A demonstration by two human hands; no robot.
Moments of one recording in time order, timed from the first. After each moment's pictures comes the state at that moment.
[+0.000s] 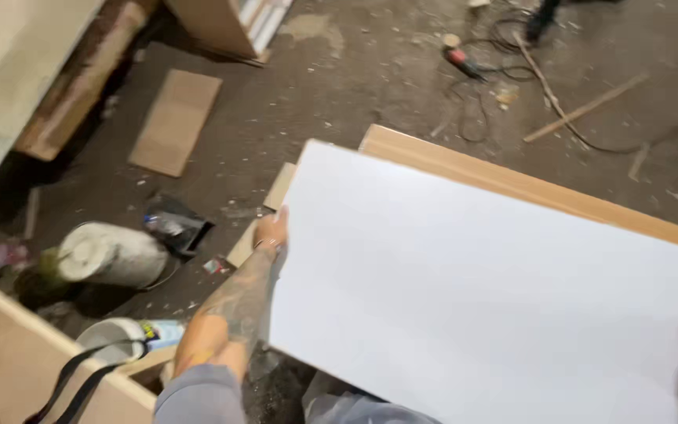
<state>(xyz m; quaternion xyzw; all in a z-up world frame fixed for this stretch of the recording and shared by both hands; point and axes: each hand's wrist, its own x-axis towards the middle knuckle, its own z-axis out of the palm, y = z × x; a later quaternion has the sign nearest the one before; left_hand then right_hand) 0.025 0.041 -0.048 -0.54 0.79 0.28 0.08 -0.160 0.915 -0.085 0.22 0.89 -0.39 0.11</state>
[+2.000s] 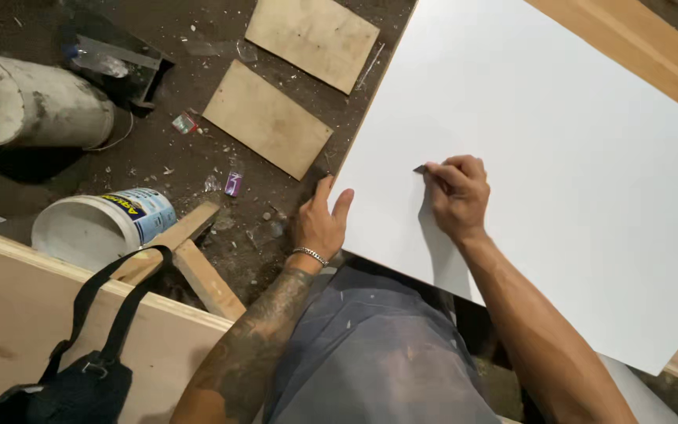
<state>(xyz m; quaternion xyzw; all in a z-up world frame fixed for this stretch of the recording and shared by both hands) 0.204 0.127 0.021 -0.39 0.76 0.50 0.07 0.035 0.307 0.055 -0.27 0.87 -0.41 0.01</state>
